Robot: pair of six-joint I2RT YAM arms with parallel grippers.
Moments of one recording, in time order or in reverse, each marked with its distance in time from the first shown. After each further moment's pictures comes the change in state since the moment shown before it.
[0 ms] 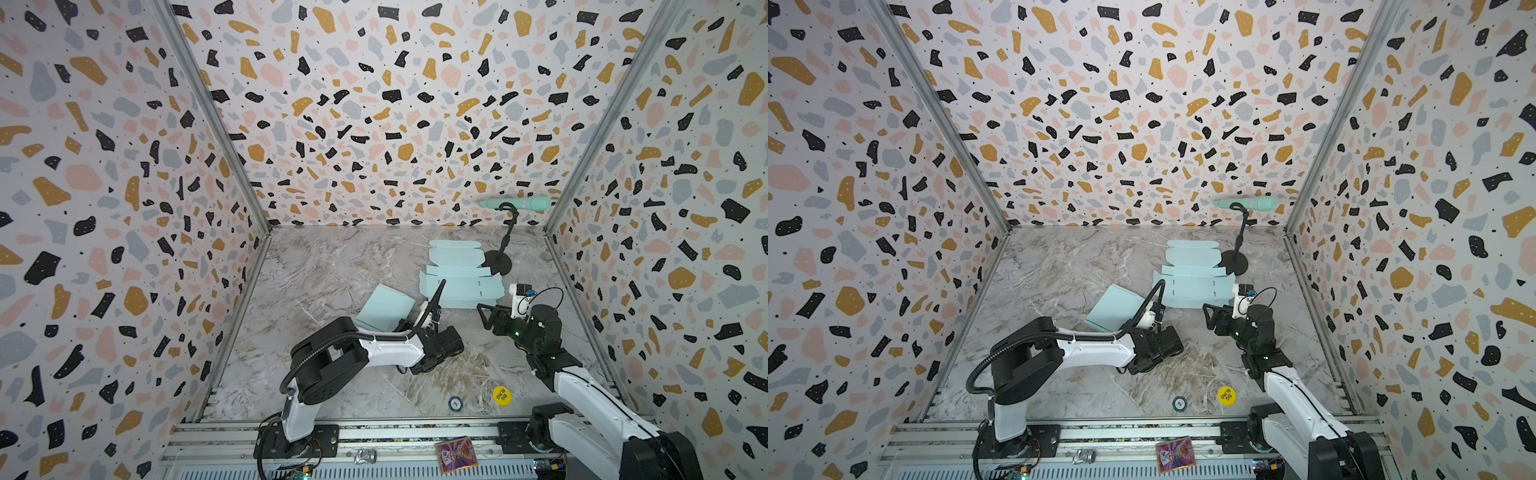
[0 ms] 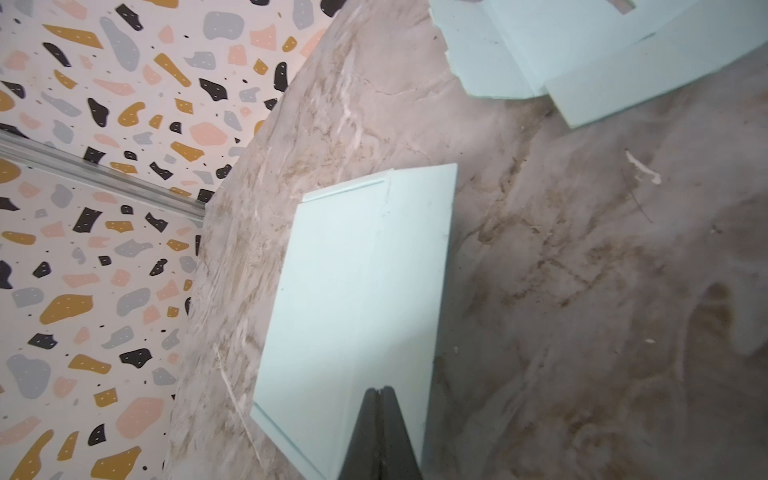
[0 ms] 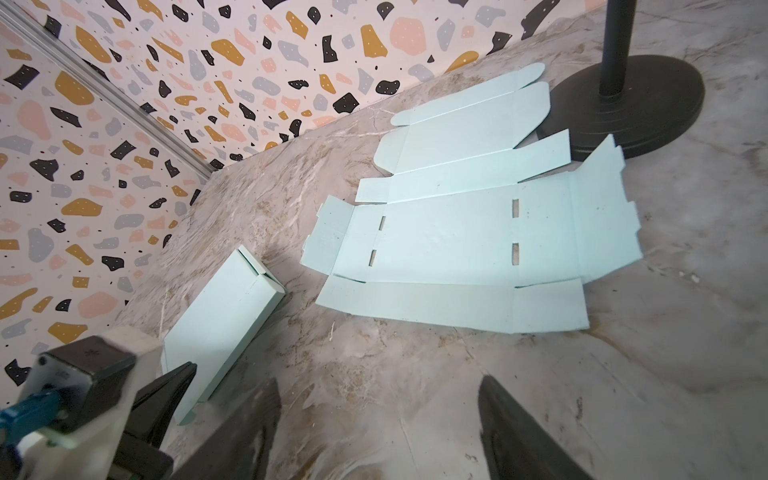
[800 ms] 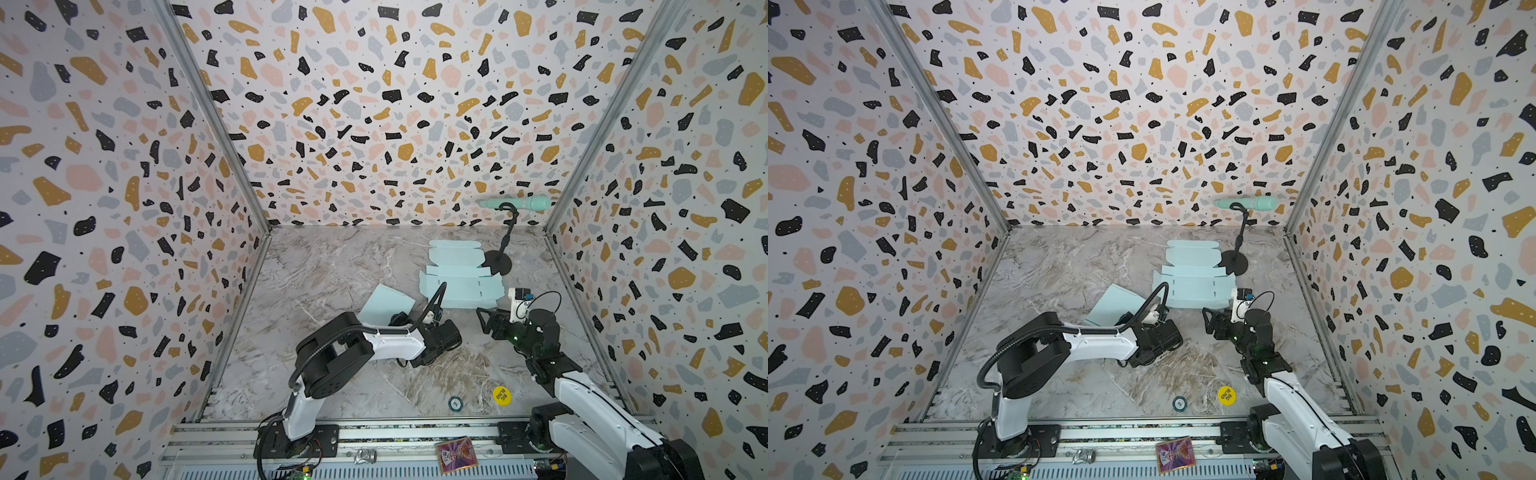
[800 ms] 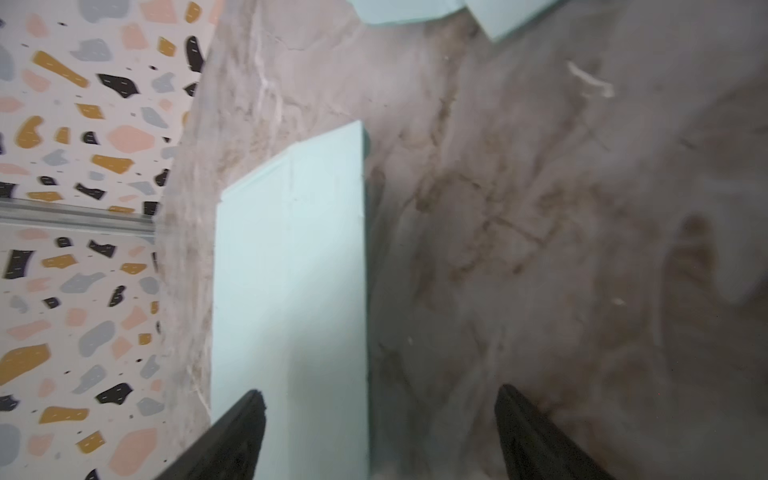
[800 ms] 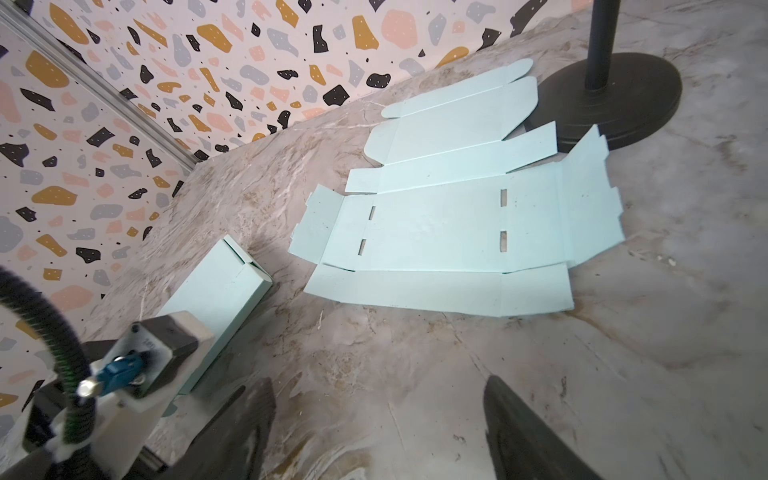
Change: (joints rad) left arm 0.055 0.093 0.064 -0.012 0.134 0.166; right arm 0.039 -0.056 -0.031 -0.029 0.069 -0.021
